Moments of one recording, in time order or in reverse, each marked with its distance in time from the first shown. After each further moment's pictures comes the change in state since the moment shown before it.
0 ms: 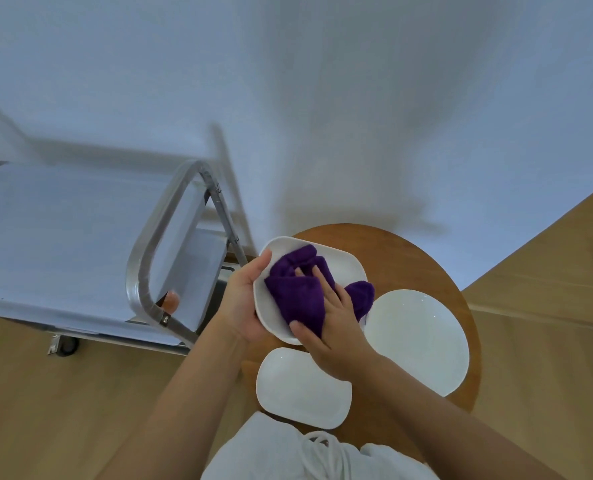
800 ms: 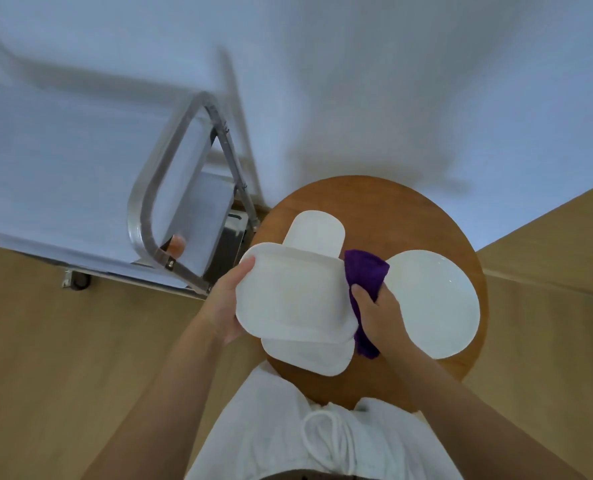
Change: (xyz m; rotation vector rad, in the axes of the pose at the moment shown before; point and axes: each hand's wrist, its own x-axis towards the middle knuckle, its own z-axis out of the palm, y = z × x) left_hand -0.024 -0.042 -0.072 0.254 0.281 0.043; right_hand -0.038 0.084 0.014 -0.015 0.128 0.852
